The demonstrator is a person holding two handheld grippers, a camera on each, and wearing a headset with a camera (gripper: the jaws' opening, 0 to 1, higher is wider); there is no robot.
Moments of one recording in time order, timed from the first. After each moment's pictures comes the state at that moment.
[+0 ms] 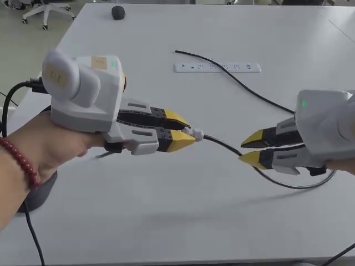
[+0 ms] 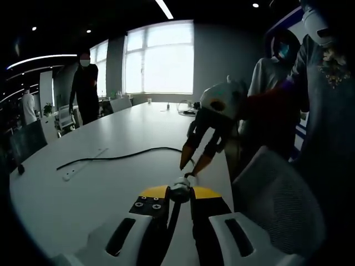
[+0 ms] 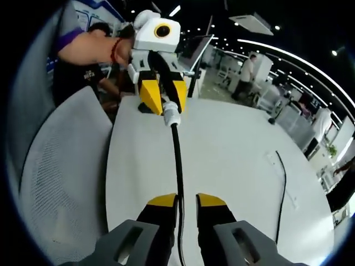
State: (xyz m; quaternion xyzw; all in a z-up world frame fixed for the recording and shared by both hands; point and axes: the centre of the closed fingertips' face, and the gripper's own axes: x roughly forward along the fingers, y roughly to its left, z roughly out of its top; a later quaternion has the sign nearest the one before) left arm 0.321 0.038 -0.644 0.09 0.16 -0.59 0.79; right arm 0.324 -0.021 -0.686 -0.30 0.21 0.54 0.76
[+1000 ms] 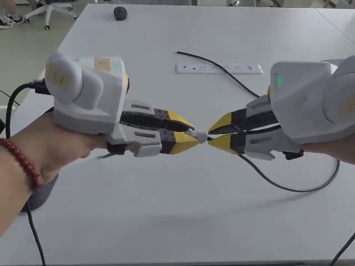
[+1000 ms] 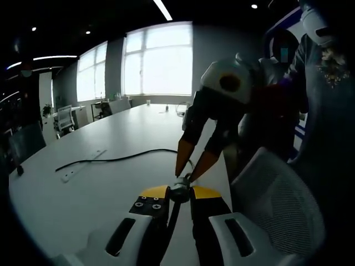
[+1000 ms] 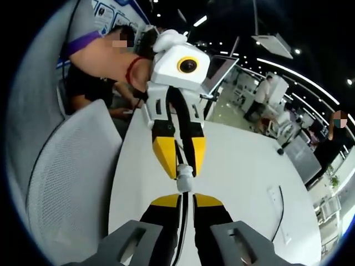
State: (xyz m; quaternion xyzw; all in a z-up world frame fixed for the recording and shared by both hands) left arm 0.317 0.036 -0.642 0.09 0.16 -0.59 0.78; right arm 0.313 0.029 -0.654 -0.33 0.16 0.58 0.72
